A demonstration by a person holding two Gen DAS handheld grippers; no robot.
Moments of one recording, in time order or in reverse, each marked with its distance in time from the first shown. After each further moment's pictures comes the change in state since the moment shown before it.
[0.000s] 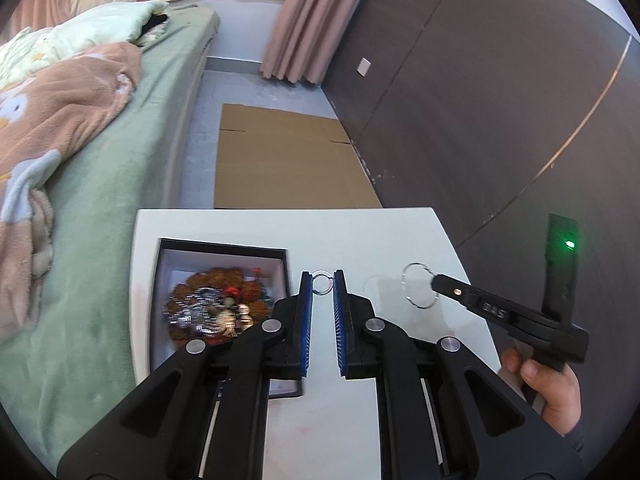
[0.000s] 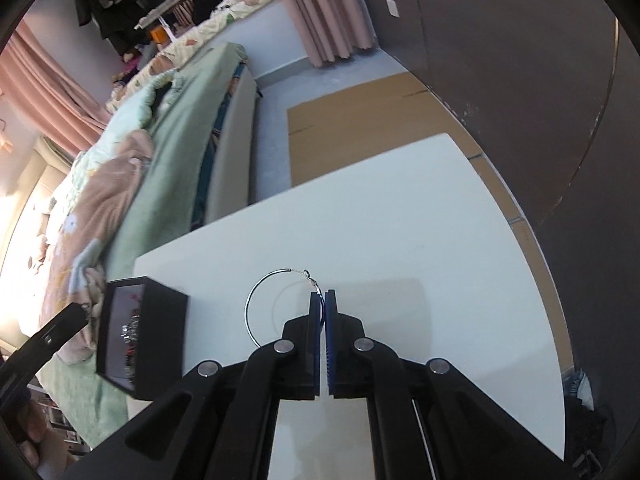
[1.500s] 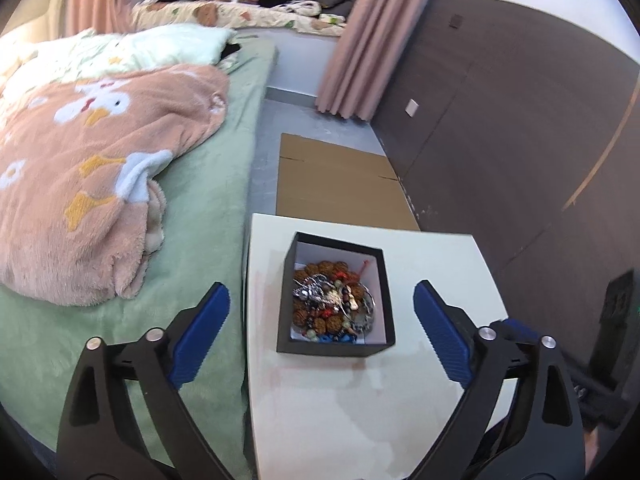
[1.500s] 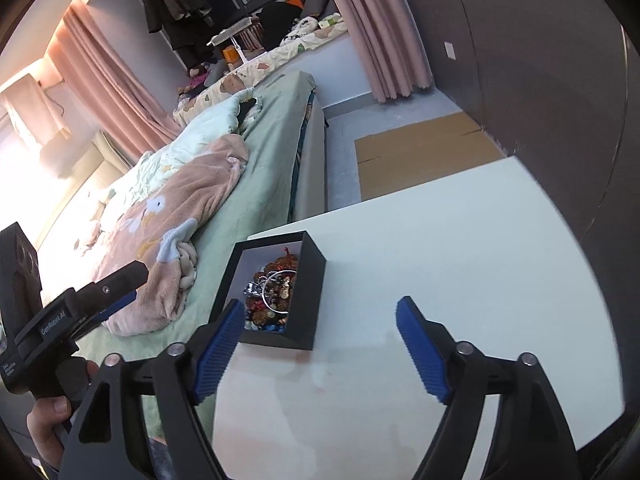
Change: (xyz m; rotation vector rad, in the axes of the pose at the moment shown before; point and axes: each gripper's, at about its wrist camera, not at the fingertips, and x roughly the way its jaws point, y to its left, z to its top) left arm -0.090 0.049 -0.033 -0.053 -0.129 0.141; right arm -0.094 0.084 -0.090 -0.099 -0.144 0.147
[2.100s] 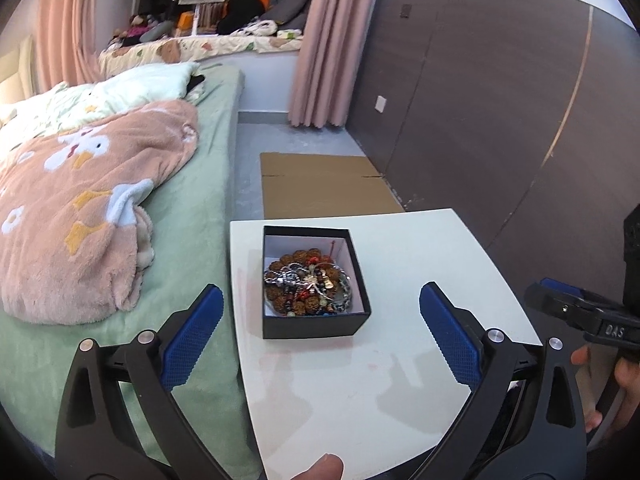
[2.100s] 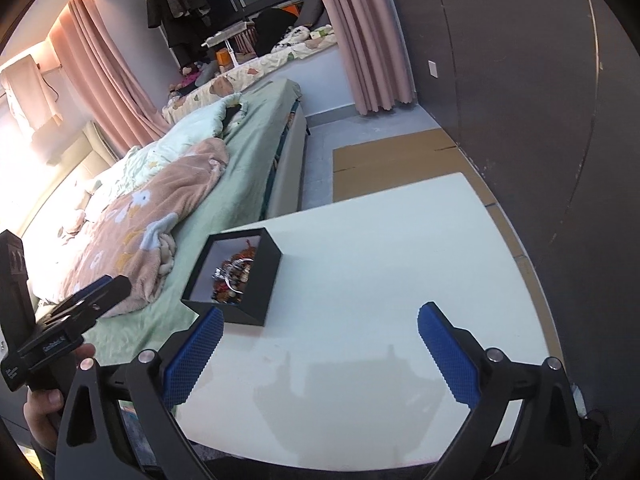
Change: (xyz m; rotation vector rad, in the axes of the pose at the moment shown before) left arm -0.025 -0.033 -0.031 0.172 -0.065 -0.015; right arm -0.055 -0.037 -0.009 -0.047 -0.018 -0.083
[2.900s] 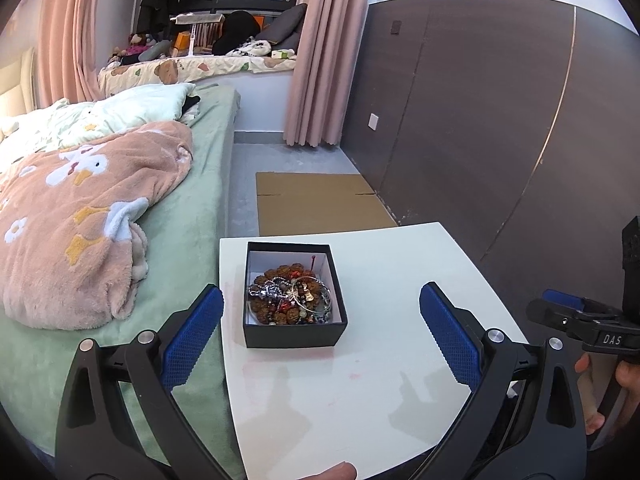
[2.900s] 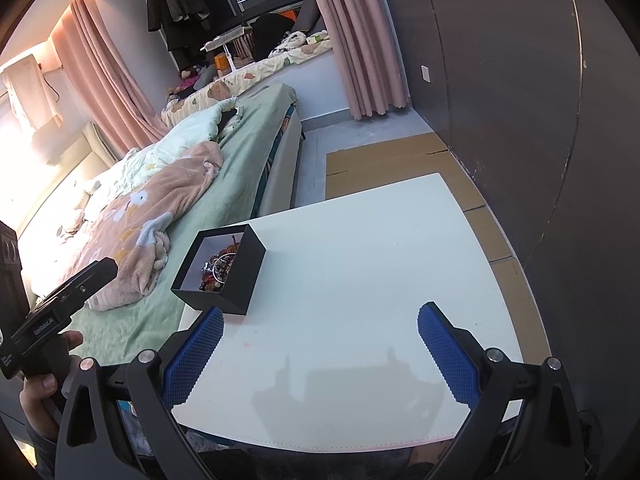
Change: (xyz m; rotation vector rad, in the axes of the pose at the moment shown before) left arm -0.013 -0.025 -0.001 0.017 -0.068 0.006; right arm -0.023 -0.024 -0.007 -0.012 -0.022 -0.002
